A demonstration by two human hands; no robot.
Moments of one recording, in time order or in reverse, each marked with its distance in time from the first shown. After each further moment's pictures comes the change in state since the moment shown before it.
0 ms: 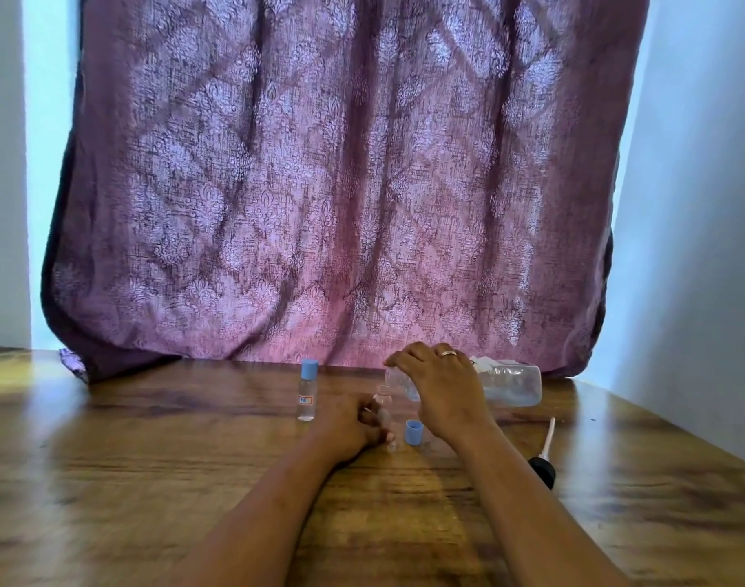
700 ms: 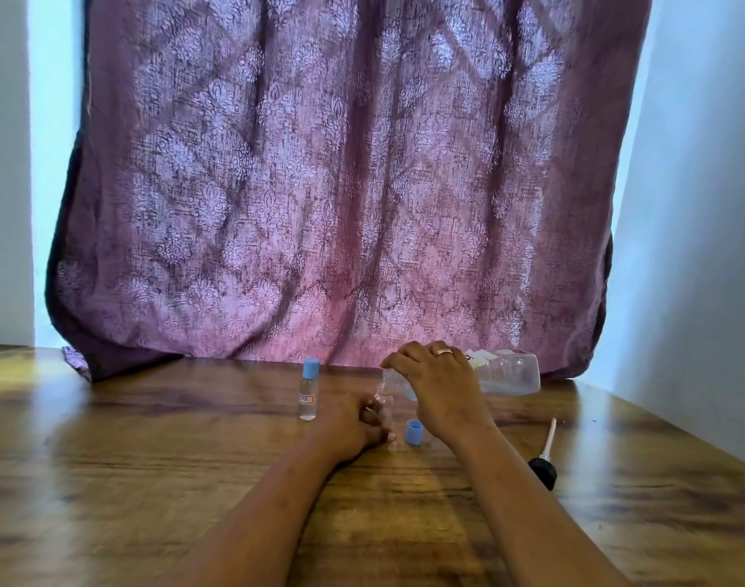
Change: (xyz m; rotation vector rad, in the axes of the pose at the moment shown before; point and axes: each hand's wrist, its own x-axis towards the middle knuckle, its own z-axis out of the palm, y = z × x) left_hand -0.003 0.001 -0.001 -0.016 -0.007 -0.004; right_hand 0.000 -0.005 -0.005 -0.041 0.003 -0.052
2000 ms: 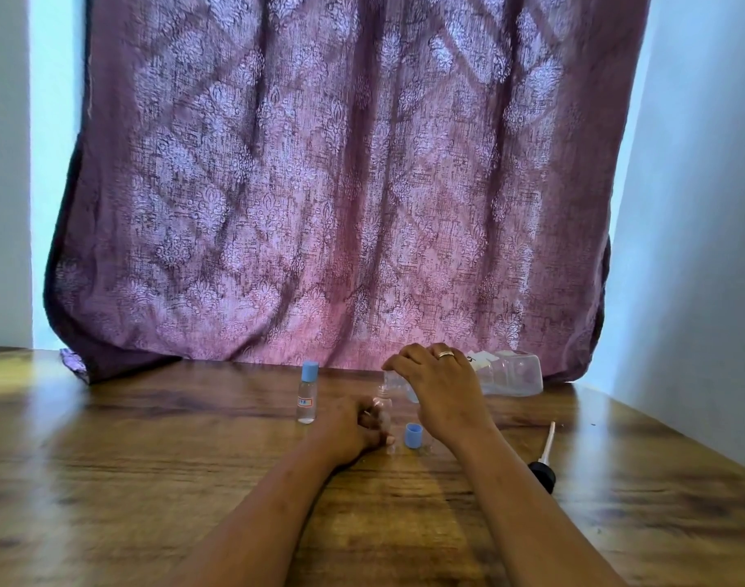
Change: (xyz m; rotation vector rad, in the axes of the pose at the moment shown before) left_hand -0.003 0.003 -0.003 -0.038 -0.043 -0.025; right_hand 0.001 0.001 0.000 -0.014 -0.010 0.013
